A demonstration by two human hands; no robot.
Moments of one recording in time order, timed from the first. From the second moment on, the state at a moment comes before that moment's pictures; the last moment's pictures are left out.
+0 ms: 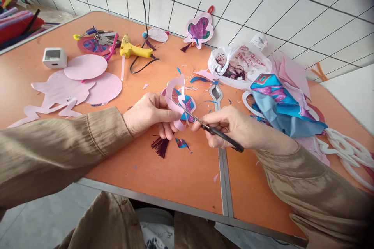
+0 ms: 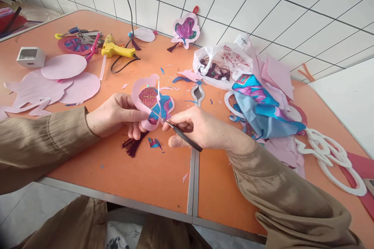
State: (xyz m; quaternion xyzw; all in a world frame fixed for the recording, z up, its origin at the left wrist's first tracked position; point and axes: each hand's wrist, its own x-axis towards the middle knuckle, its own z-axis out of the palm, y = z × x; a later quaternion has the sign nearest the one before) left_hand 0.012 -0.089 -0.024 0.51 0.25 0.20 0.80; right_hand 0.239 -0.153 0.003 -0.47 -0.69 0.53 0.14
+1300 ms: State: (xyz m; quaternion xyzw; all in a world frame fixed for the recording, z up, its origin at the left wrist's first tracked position) left_hand 0.011 -0.088 -0.027 0.51 0.23 0.20 0.80; right_hand 0.246 -0.153 0.000 -0.47 -0.68 0.55 0.13
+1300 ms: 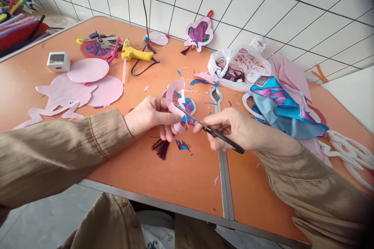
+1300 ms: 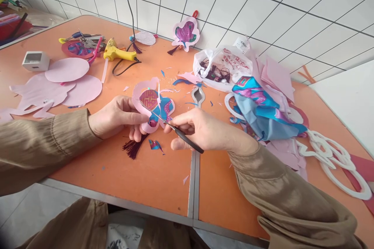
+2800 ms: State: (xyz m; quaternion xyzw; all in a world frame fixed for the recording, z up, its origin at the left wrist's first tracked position) left_hand -0.002 -0.065 -0.019 0.50 0.10 0.28 0.82; right_hand 0.197 -0.137 0.036 -0.49 -0.55 0.44 0.50
